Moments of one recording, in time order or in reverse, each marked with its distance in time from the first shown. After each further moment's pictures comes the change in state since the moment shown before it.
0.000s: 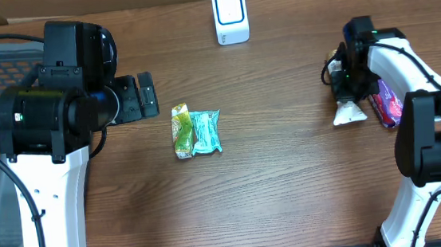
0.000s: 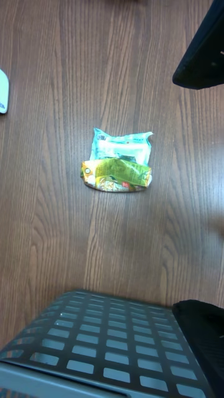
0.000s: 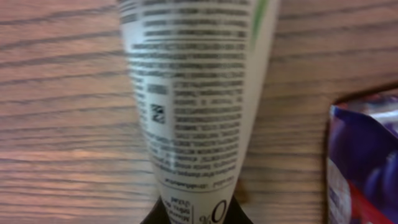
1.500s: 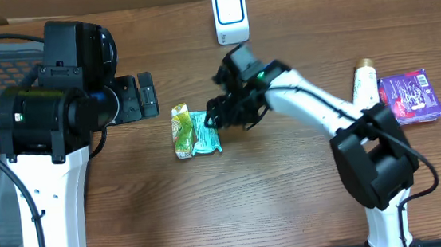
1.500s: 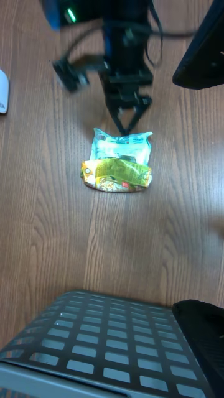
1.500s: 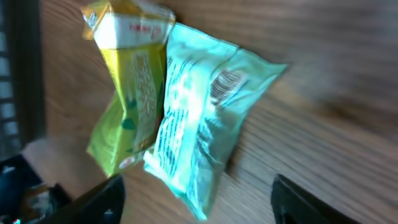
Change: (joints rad) left arm 0.000 0.000 0.000 0.000 0.000 0.000; right arm 0.593 0.019 0.044 0.312 -0.504 0.385
